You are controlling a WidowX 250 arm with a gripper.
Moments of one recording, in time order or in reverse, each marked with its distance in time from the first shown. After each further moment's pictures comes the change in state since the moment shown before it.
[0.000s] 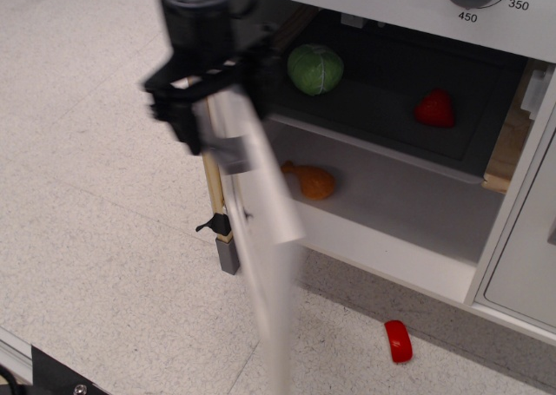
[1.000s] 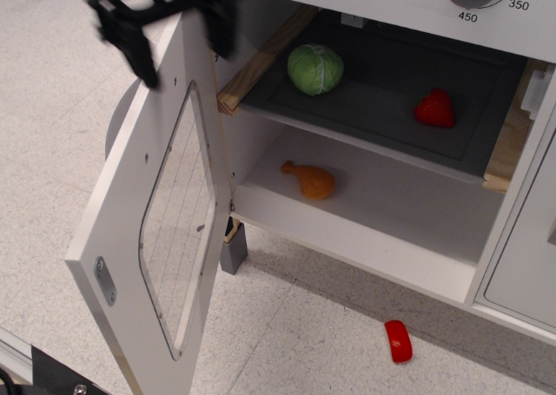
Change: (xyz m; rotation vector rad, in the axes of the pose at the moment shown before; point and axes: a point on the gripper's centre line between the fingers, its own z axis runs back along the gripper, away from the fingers) arm -0.006 -0.008 0.042 -0.032 0.042 -0.085
